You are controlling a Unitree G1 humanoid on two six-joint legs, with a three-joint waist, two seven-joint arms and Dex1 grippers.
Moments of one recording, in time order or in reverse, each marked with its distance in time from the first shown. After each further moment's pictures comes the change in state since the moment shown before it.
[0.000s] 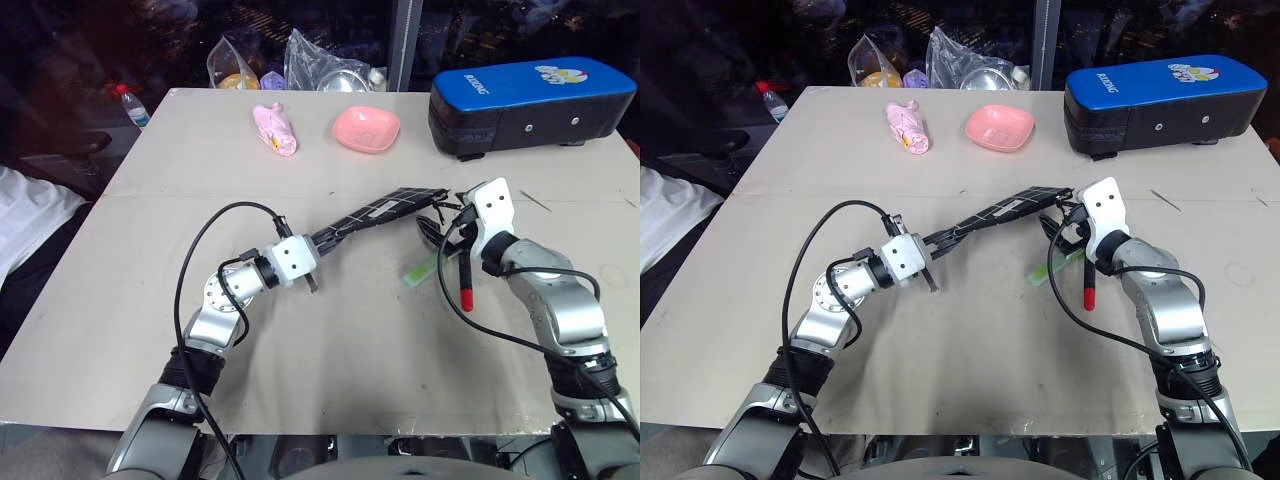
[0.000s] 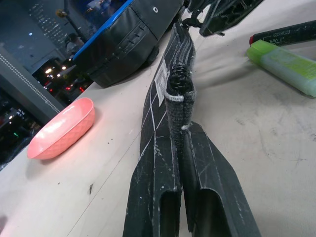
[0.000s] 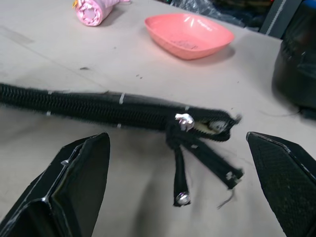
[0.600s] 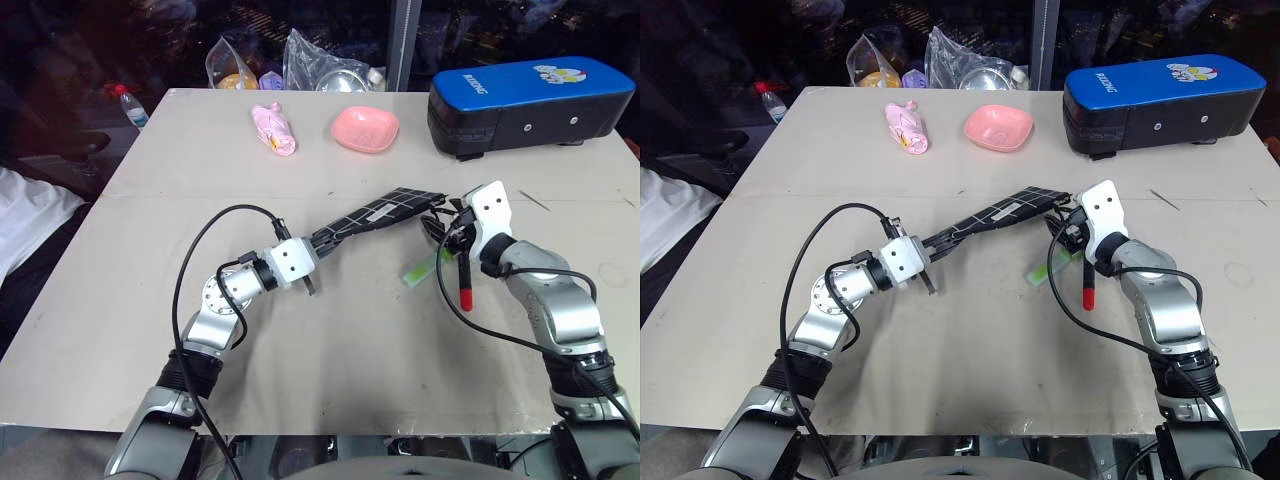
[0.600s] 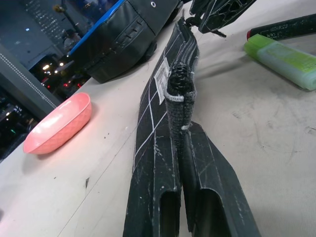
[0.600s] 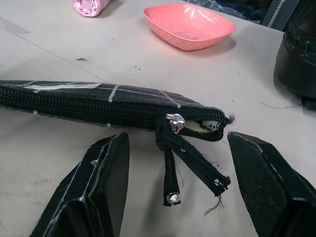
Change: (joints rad) left arm 0.012 0.007 0.000 -0.006 0.000 0.009 0.000; right arm 0.000 0.001 0.008 0.038 -0.011 -0.023 0.018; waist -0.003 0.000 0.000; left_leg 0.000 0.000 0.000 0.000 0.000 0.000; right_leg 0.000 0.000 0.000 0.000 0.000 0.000
